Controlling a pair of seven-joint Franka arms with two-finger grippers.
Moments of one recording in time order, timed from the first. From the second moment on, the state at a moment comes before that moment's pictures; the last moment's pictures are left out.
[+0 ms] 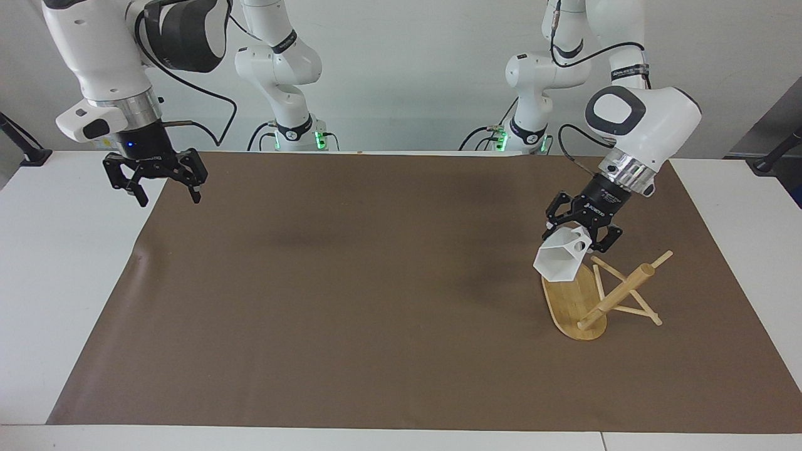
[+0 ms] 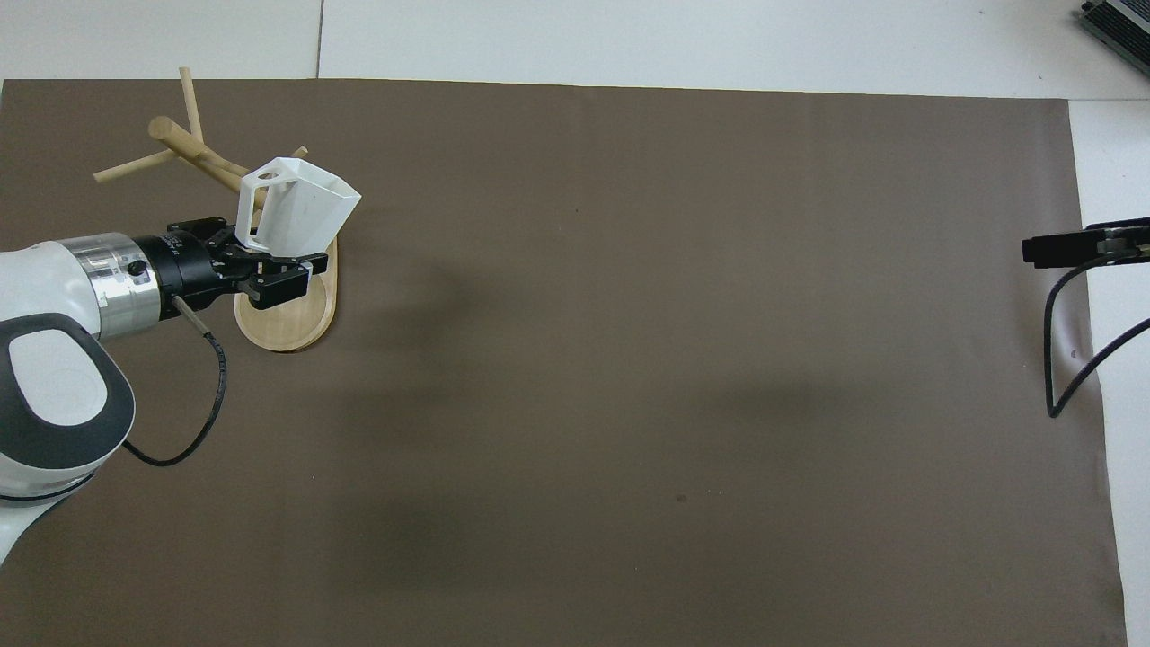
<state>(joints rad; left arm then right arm) 0.02 -0.04 -0.16 -2.14 -0.80 2.46 -2.22 -0.03 -0.03 -0.08 -1.72 0.01 1.90 -0.24</state>
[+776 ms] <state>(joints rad) 0.02 -0.02 -0.15 -2.14 -0.79 2.51 -2.26 -0.03 -0.03 -0.08 -1.62 0.01 1.74 -0.24</state>
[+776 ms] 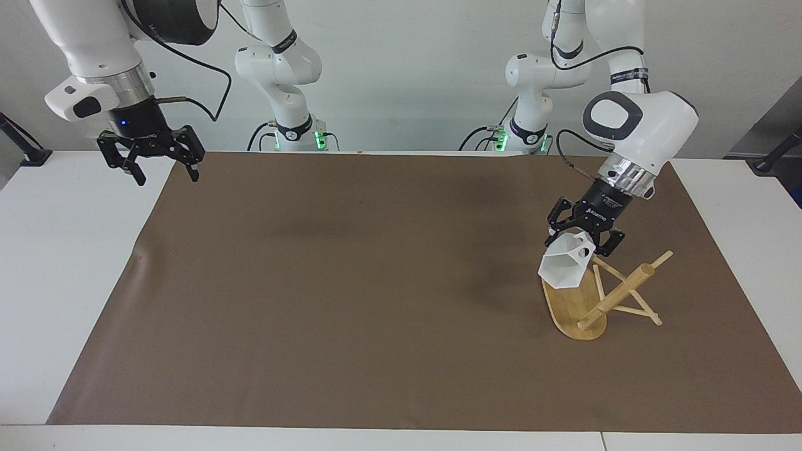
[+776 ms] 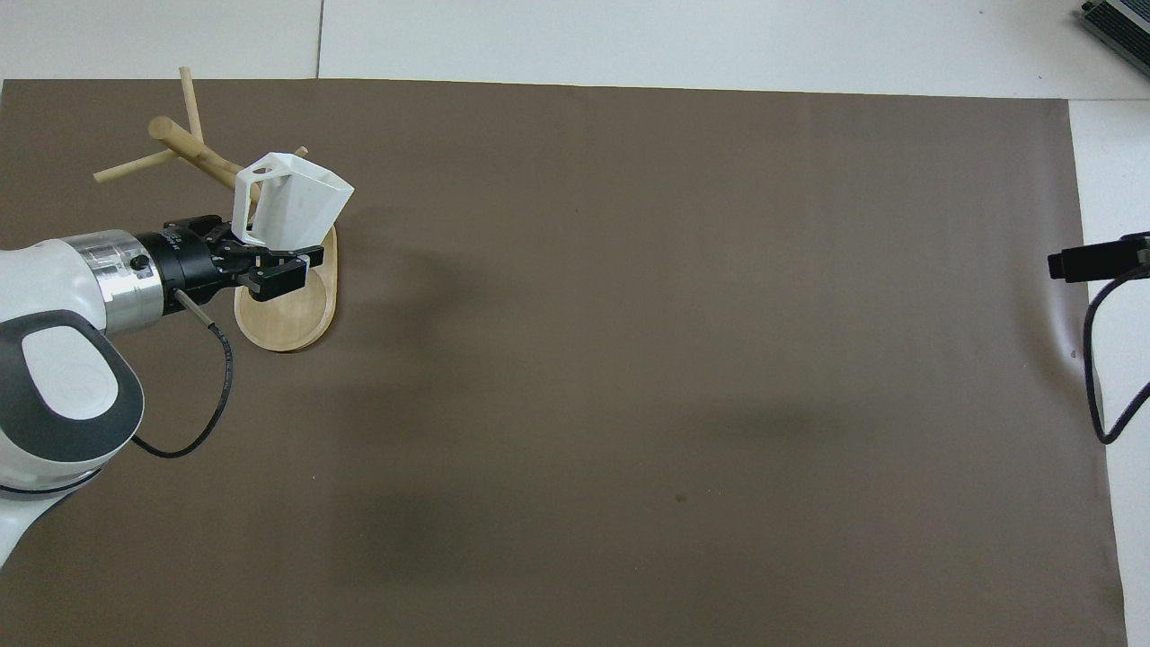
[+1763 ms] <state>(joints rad) 0.02 0.00 -0.15 -2.14 -0.79 2.56 -2.29 -0.03 -0.03 -0.07 -1.60 0.01 1.71 -0.20</state>
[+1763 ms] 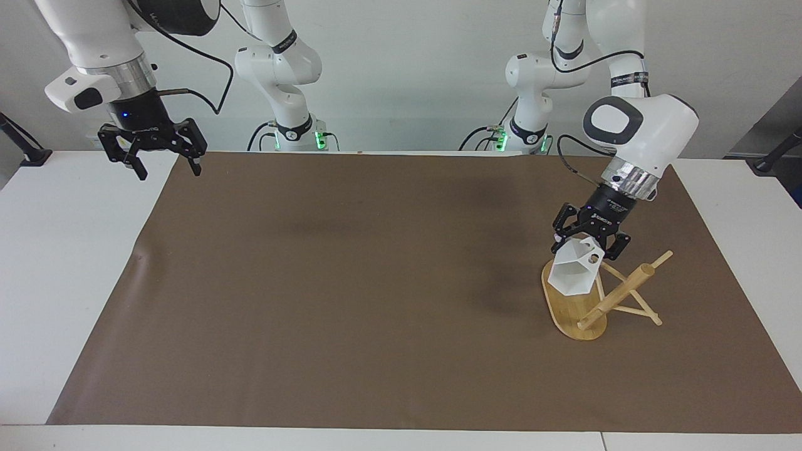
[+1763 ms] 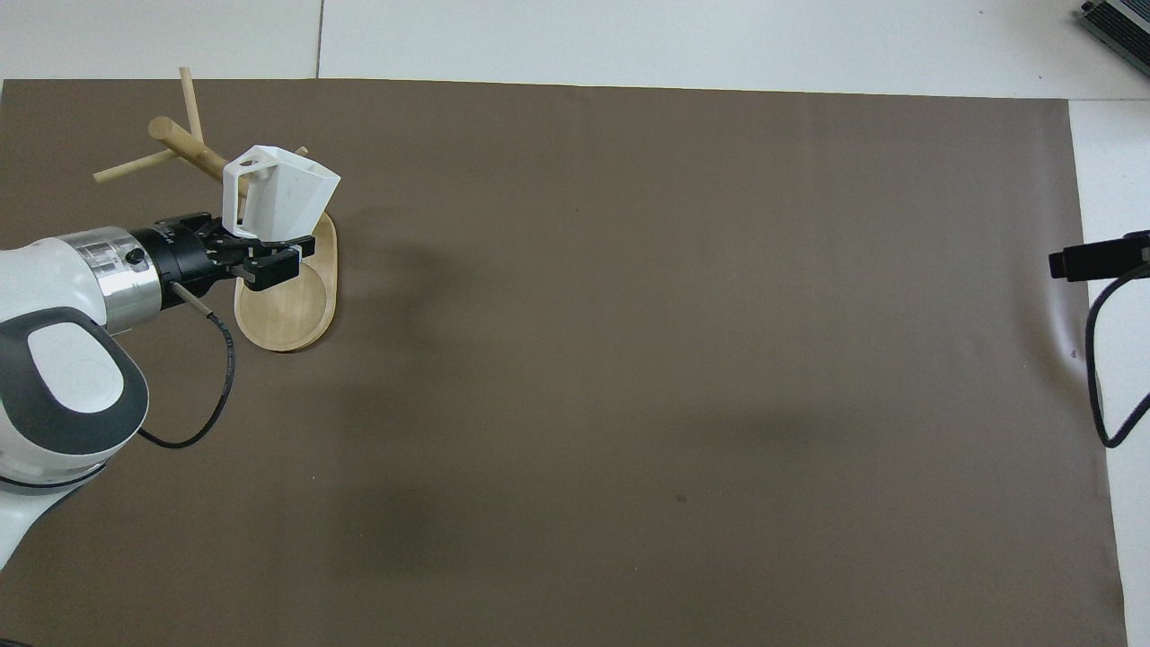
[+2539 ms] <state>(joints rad) 0.02 0.01 -0.15 -2.14 -0.79 2.60 -2.39 -0.03 -0.04 -0.07 -1.60 0.01 1.69 -0.07</state>
